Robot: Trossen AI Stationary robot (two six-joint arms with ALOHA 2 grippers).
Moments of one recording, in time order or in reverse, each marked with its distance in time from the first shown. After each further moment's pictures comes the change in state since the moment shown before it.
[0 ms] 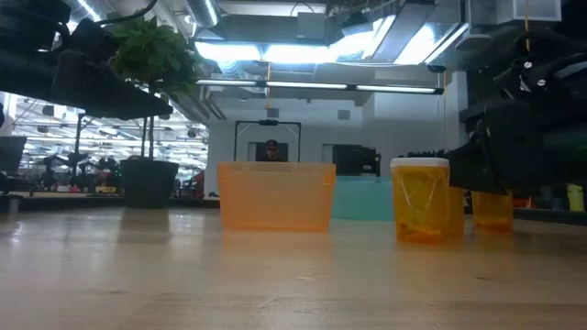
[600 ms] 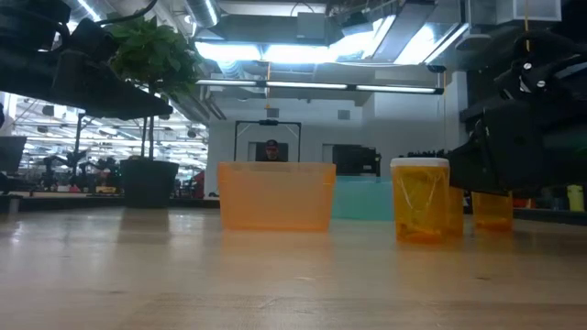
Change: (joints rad) left arm 0.000 0.000 0.000 0.000 0.000 0.000; right arm 0.000 0.000 0.000 -0.017 0.000 0.020
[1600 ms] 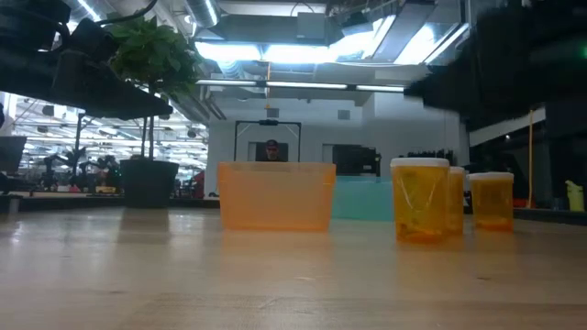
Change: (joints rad) left arm 0.000 0.000 0.000 0.000 0.000 0.000; right arm 0.003 -0.156 0.001 0.347 0.079 -0.597
